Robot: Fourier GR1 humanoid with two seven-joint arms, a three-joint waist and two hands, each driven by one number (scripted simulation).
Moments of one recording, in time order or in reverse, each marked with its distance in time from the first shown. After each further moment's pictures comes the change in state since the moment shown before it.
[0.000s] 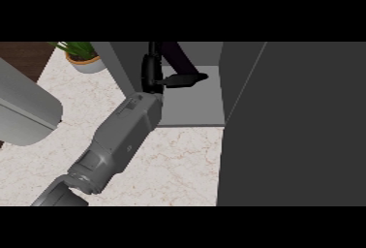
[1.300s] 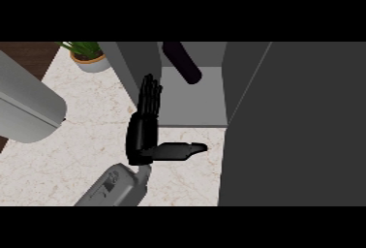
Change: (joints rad) left arm 0.679 0.101 -0.283 -1.013 -0.118 0.124 0.212; right arm 0.038 -0.015 0.051 -0.005 0.019 -0.038 -0.037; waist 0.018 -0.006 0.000
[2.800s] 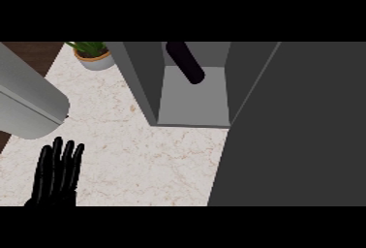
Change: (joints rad) left arm 0.659 0.382 0.046 -0.622 0.018 -0.113 -0.094; right arm -0.084 -0.135 0.190 0.010 0.002 0.157 0.140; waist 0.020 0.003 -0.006
